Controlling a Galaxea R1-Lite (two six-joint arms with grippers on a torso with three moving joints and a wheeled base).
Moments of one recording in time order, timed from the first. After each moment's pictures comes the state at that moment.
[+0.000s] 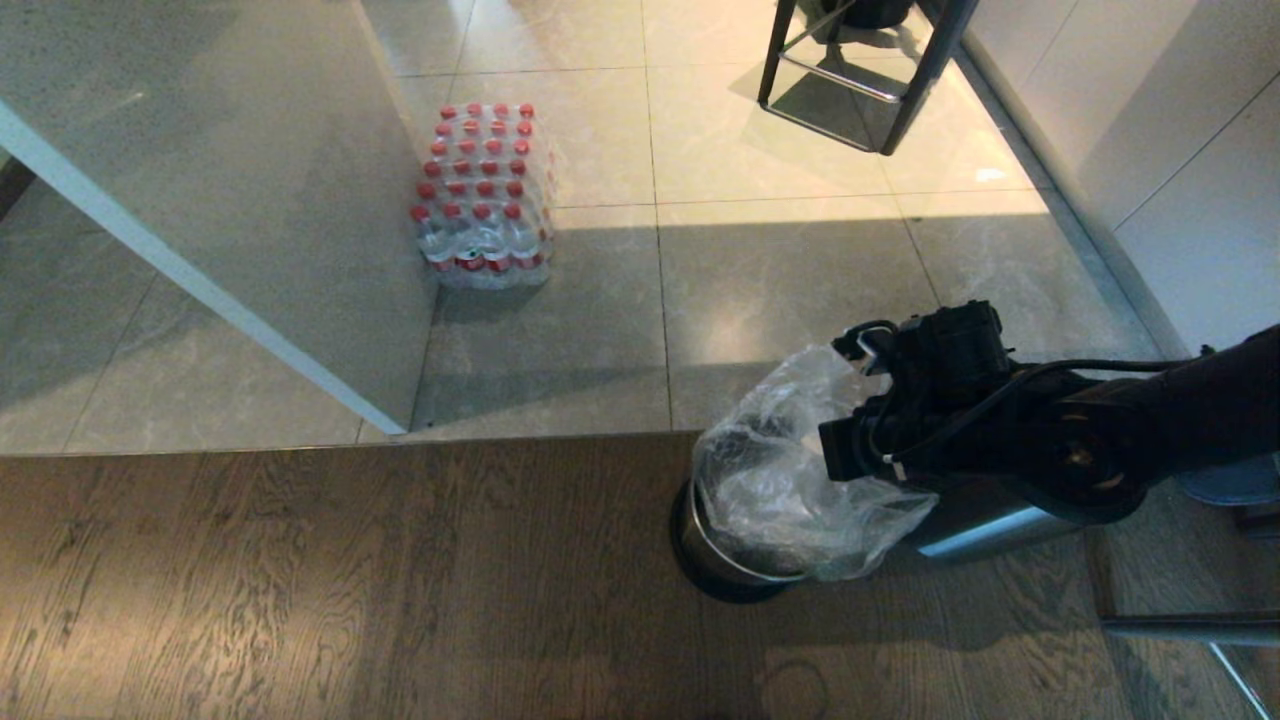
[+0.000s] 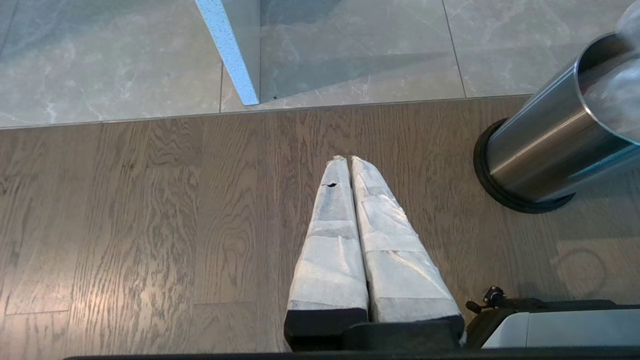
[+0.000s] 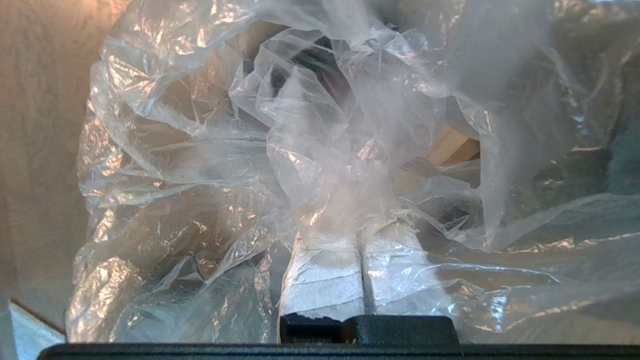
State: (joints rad) left arm 0.00 0.00 0.00 0.00 0.00 0.01; right arm 0.38 1.92 -1.02 -0.28 0.15 0.06
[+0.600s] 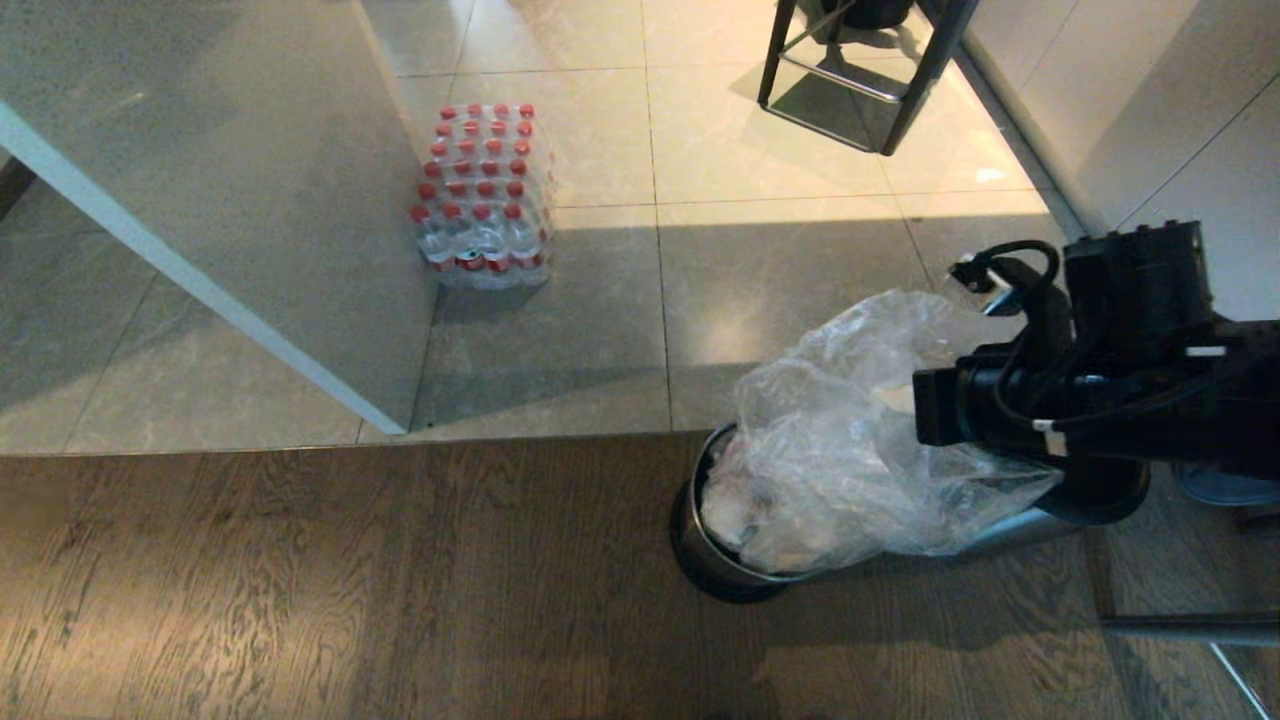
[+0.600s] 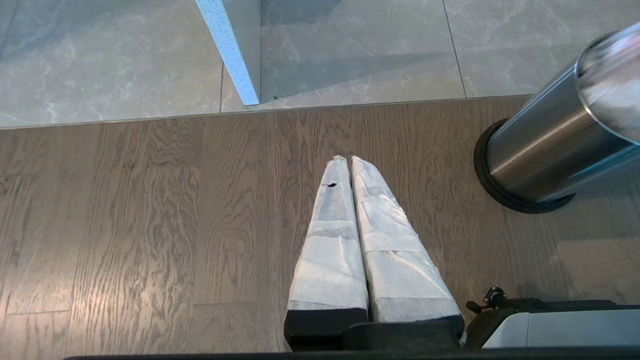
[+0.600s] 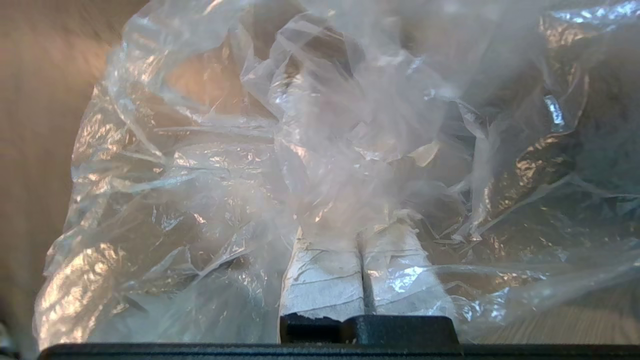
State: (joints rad) left arm 0.00 0.00 0.00 0.00 0.00 0.01; right arm 0.35 1.58 -0.94 -0.19 0.14 0.12
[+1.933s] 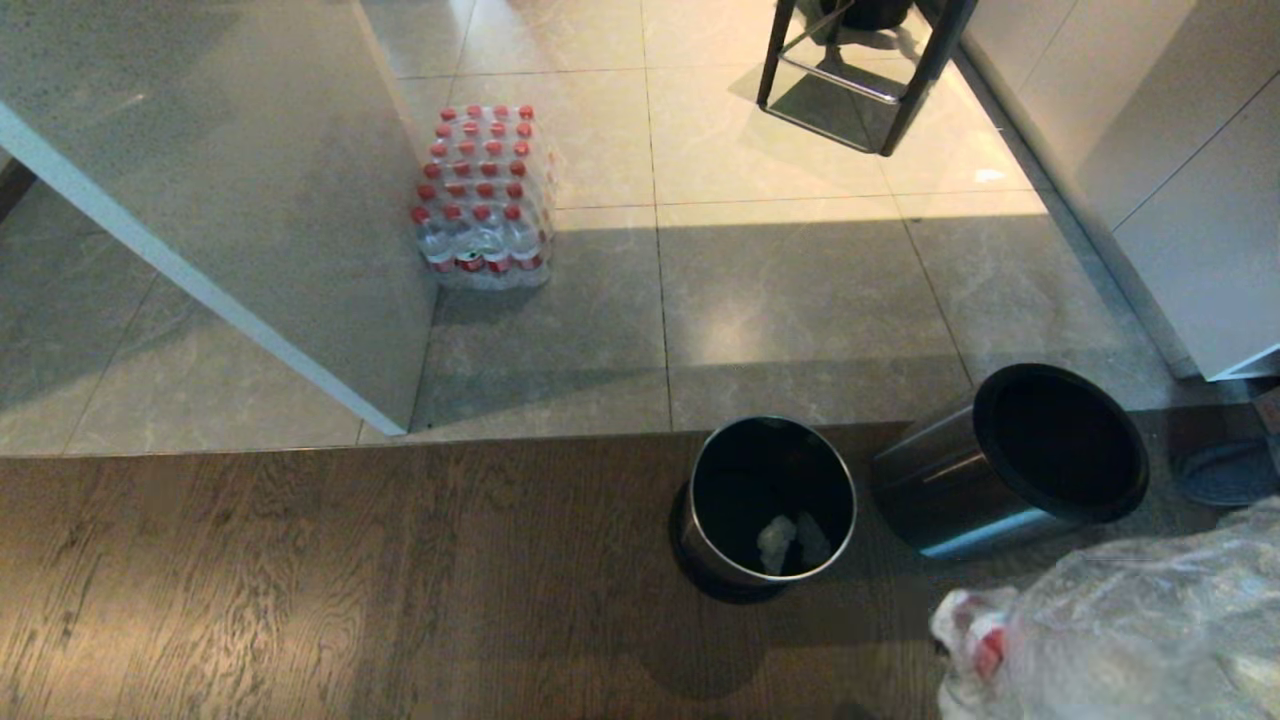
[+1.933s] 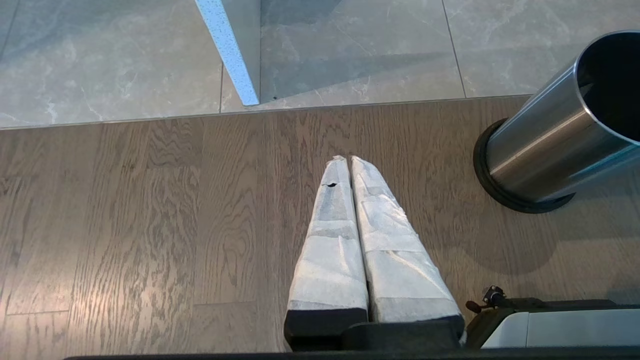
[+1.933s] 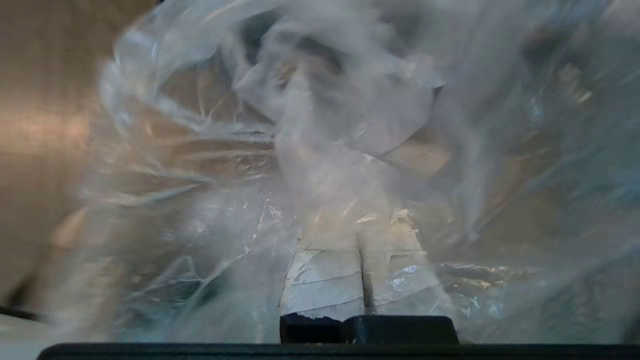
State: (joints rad) left arm 0.00 0.00 0.00 0.00 0.00 0.01; right arm 0.13 0.55 -0.26 0.05 0.06 0.00
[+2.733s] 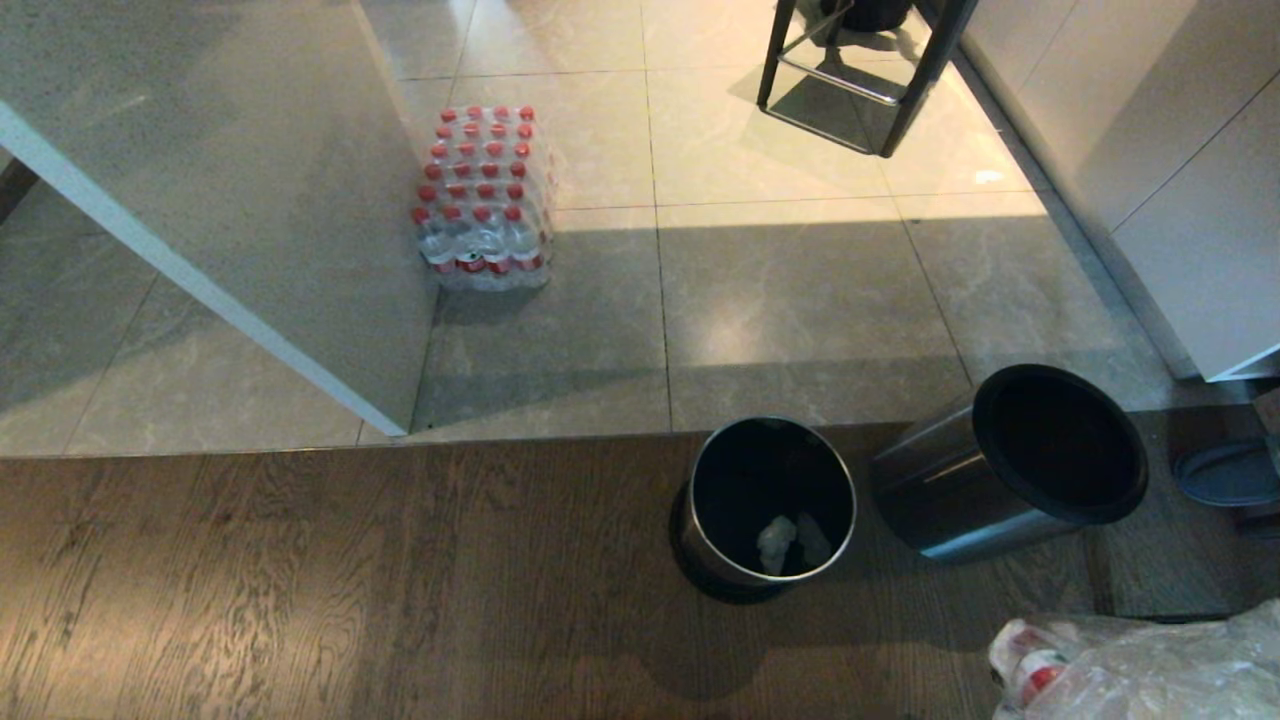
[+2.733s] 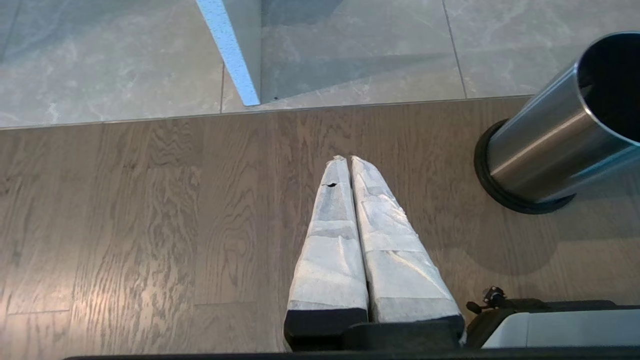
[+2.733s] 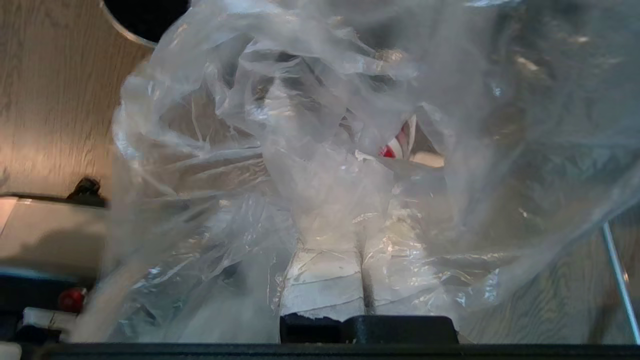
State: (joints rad) left arm 0.00 0.00 0.00 0.01 0.00 0.01; right arm 0.09 0.29 0.00 -0.01 0.00 -0.07
